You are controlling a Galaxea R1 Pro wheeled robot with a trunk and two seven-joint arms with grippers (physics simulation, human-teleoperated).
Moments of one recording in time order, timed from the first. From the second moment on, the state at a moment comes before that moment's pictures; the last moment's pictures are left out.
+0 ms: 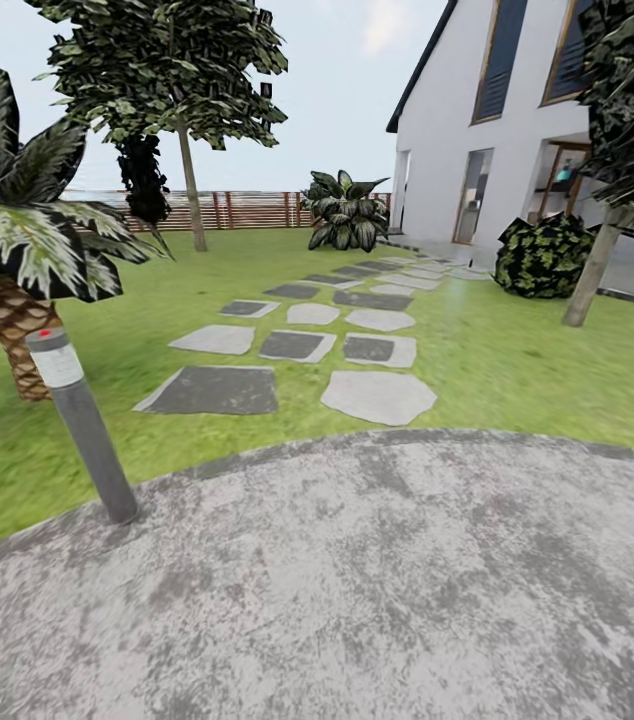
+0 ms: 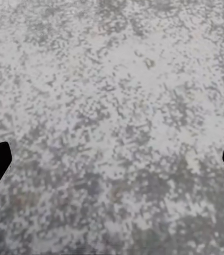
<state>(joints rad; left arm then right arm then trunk) -0.08 0.05 0.04 -0.41 0.06 -0.30 -0.01 -0.01 -0.03 0.00 -0.47 0.01 -0.36 0.01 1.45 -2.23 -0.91</state>
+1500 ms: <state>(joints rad) -0.08 0.05 0.04 -0.41 0.06 -0.30 -0.01 -0.01 -0.03 0.00 -0.47 0.01 -0.36 0.01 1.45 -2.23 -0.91</state>
